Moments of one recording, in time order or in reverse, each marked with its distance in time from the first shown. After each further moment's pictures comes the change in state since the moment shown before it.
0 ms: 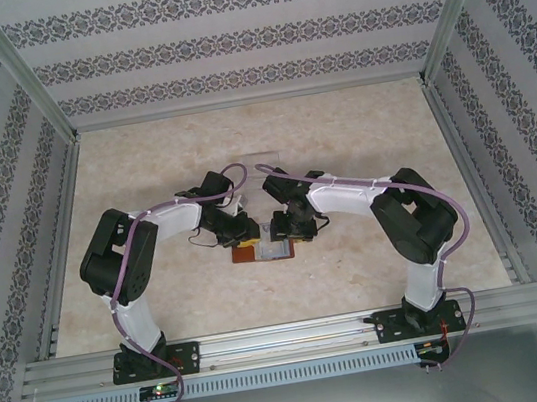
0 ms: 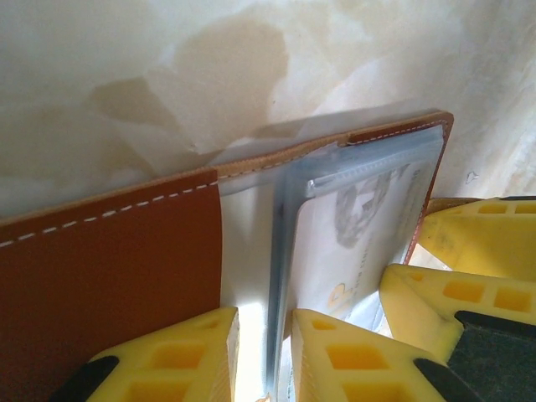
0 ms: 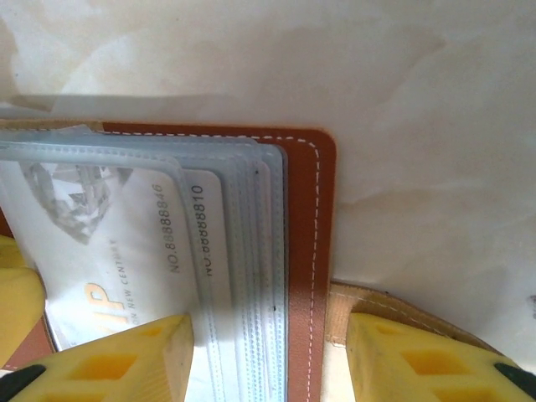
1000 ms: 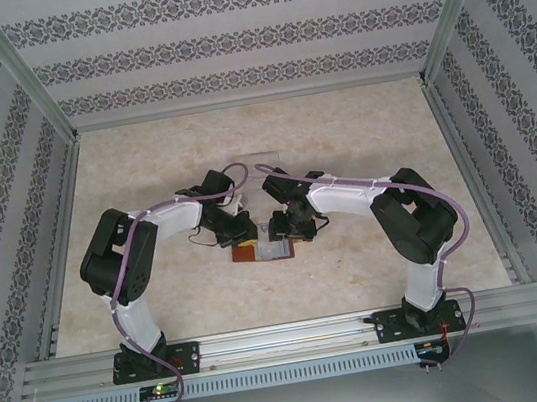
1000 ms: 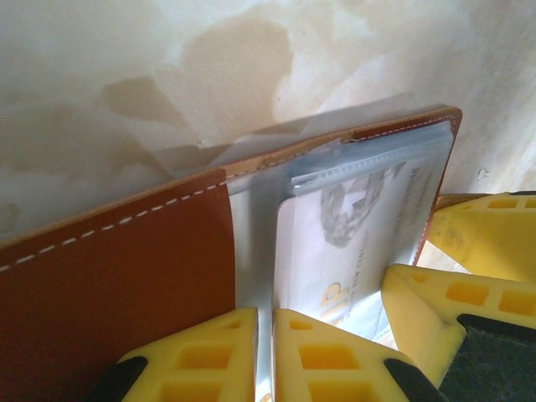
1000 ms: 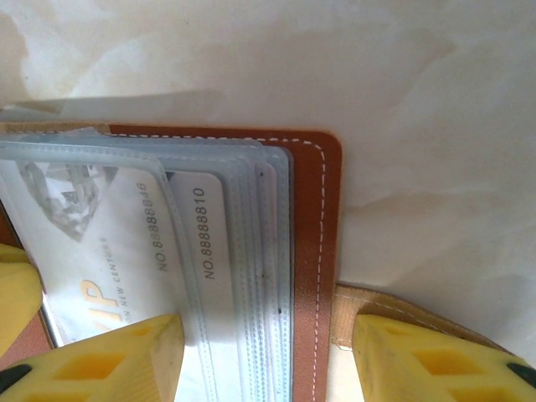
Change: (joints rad) left arm -0.003 0.001 0.022 -0.046 -0.031 0.025; right arm 0.000 0.000 -0.002 0.011 -0.003 0.001
